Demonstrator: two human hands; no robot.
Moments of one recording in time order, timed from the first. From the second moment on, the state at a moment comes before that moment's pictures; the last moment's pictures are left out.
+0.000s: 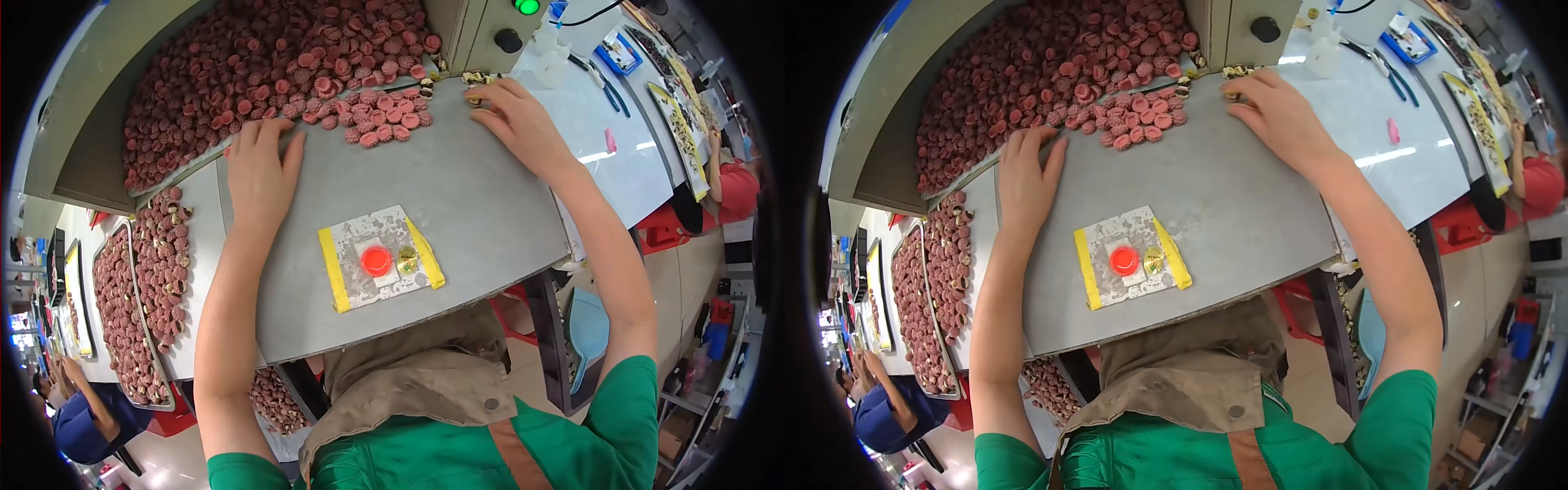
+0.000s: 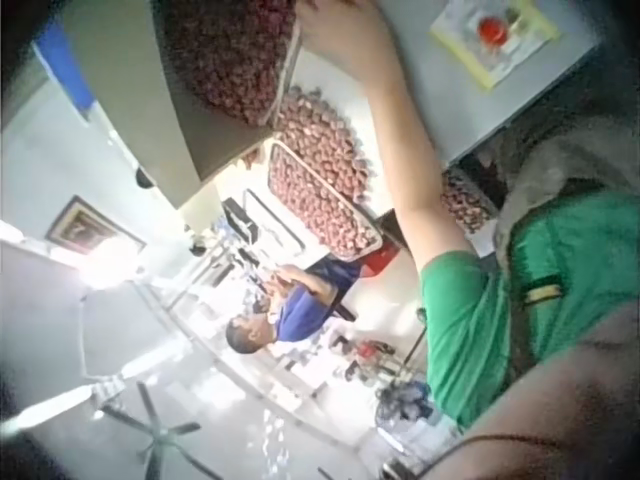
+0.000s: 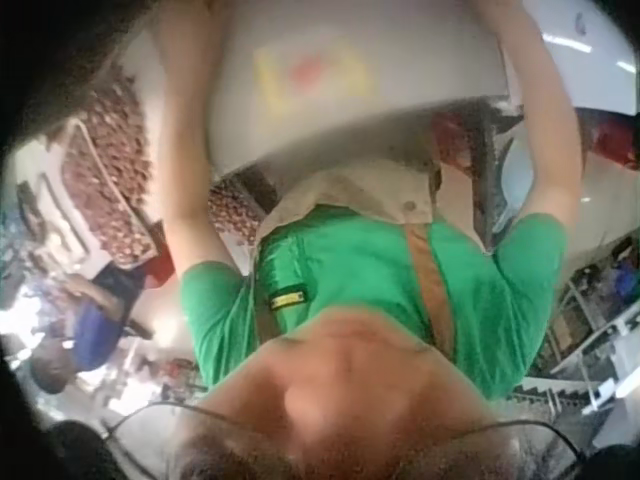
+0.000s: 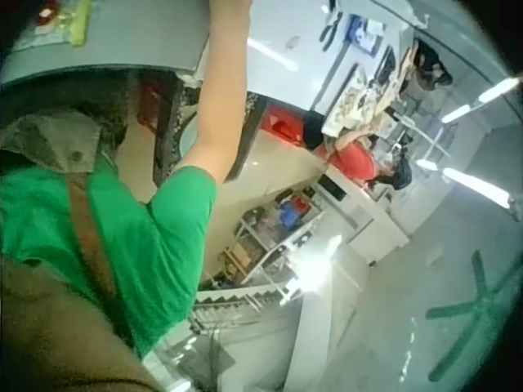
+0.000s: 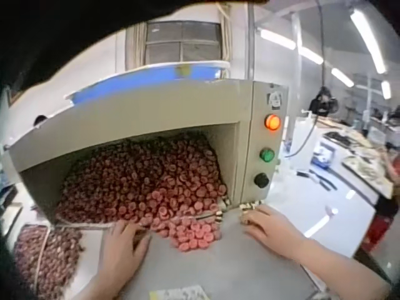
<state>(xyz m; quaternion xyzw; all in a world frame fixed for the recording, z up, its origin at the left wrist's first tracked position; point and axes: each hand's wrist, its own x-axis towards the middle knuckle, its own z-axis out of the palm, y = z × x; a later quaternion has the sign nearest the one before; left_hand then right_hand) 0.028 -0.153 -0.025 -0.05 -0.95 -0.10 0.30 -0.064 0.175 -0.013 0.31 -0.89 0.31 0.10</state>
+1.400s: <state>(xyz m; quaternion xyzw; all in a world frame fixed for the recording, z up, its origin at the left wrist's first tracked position) 0.179 -0.125 -0.011 0.08 -0.33 -0.94 -0.04 0.072 0.146 0.016 0.33 -0.91 0.25 0.02</state>
